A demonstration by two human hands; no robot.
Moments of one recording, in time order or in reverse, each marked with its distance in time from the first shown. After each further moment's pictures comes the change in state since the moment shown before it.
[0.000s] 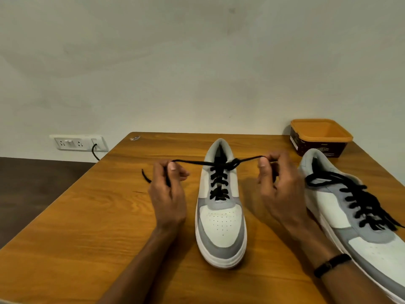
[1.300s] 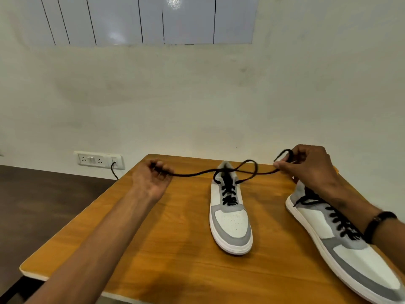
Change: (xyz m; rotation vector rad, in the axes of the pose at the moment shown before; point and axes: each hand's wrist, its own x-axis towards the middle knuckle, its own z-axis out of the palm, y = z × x) left_hand 0.103 0.052 -0.092 -0.907 0.132 -1.010; right_hand 0.093 -0.047 -0.086 -0.062 -0.238 0.305
